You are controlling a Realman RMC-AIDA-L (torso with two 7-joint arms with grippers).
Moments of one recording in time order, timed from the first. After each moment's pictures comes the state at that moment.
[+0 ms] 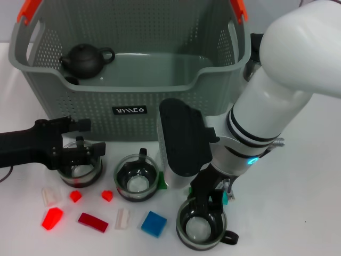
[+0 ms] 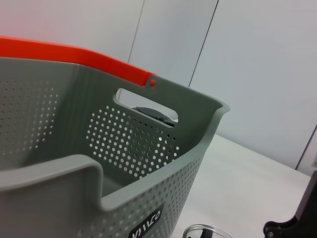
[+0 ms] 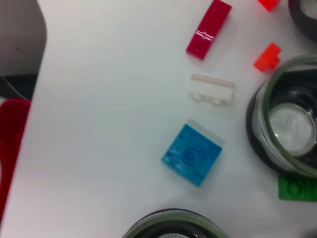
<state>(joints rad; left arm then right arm) -0.43 -2.05 0.42 0.75 2.15 1.76 -1.40 0.94 2.11 -1.94 -1.02 -2.34 -1.37 2.17</state>
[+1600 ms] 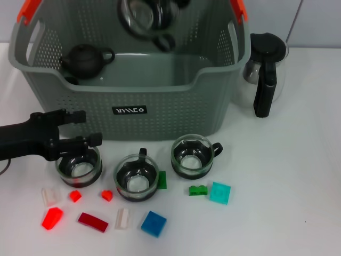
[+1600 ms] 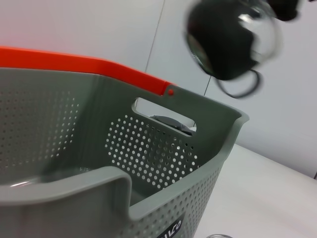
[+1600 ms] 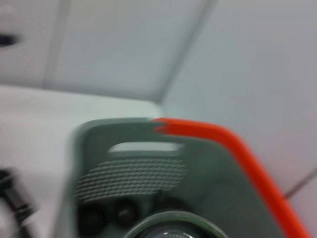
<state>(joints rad) -0.44 -2.05 0.40 0.75 2.14 1.73 -1.40 1.00 2.10 -1.30 -1.37 -2.44 -1.26 2.24</state>
